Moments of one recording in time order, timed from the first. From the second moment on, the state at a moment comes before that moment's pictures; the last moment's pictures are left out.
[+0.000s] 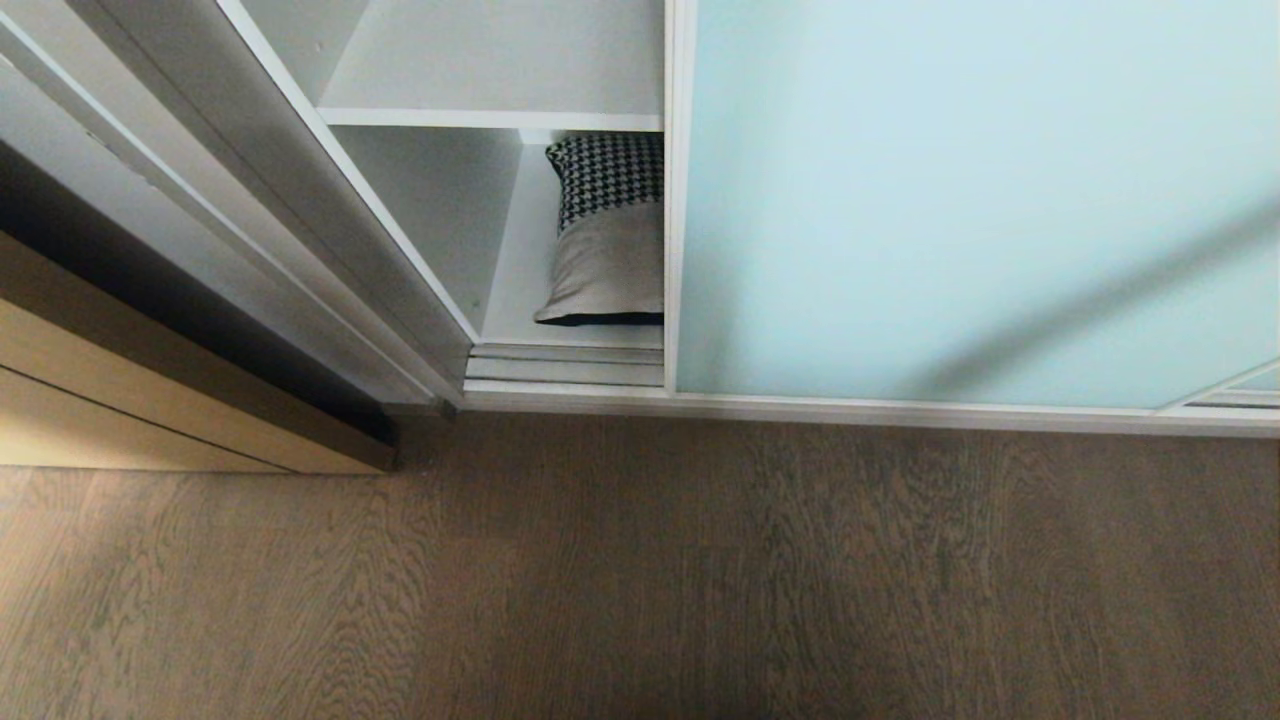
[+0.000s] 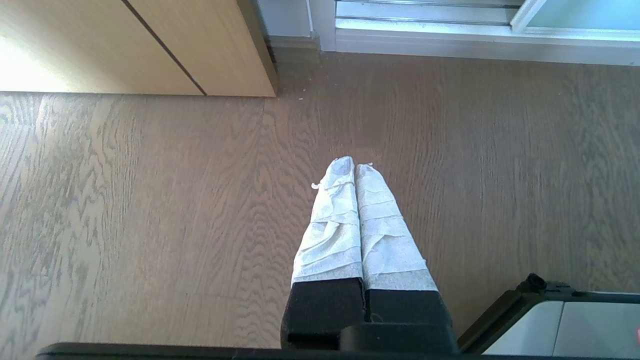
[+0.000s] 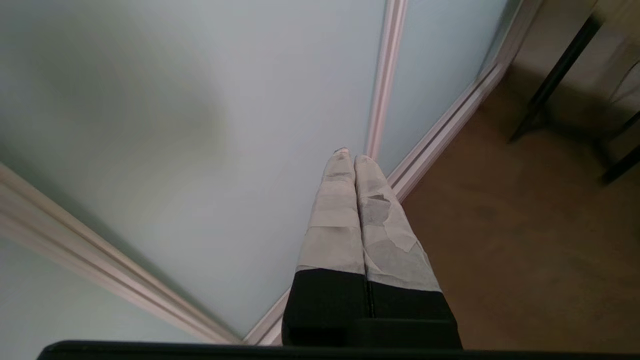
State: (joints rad) left arm 0.02 0.00 0.00 0.01 0.00 0.02; right arm -1.30 2.06 -1.93 -0.35 0.33 0.60
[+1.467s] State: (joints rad) left arm 0.02 0.00 0.00 0.01 0.00 0.02; right arm -1.16 2.10 -1.92 -0.39 0.66 1.14
